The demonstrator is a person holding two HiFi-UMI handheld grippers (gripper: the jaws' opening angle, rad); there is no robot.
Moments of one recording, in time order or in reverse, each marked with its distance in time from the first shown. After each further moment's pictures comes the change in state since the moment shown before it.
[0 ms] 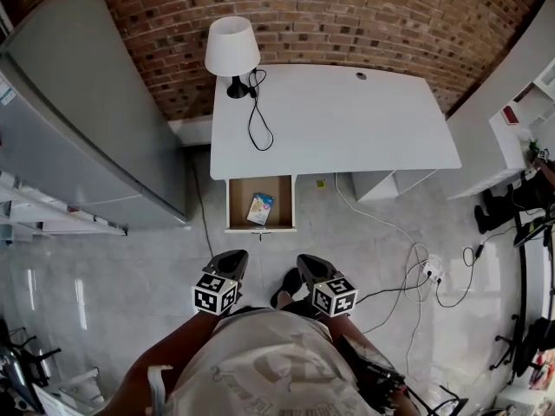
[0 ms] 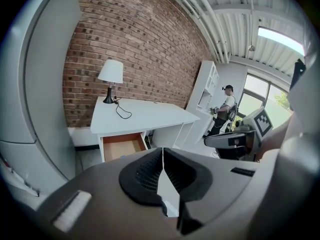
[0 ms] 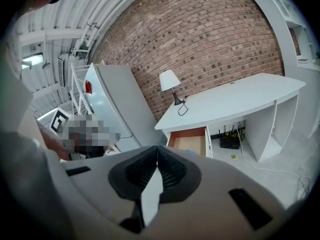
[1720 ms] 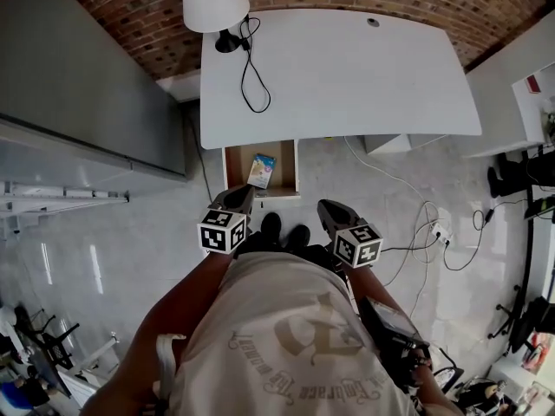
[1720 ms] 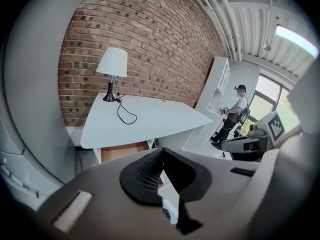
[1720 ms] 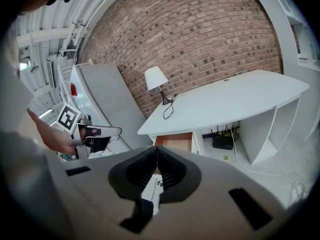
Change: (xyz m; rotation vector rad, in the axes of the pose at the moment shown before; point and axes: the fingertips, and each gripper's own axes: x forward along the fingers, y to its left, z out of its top) left arm 0.116 0.057 0.065 -0.057 0.052 0.056; right arm 0.042 -0.102 0.056 0.038 0.061 -0.045
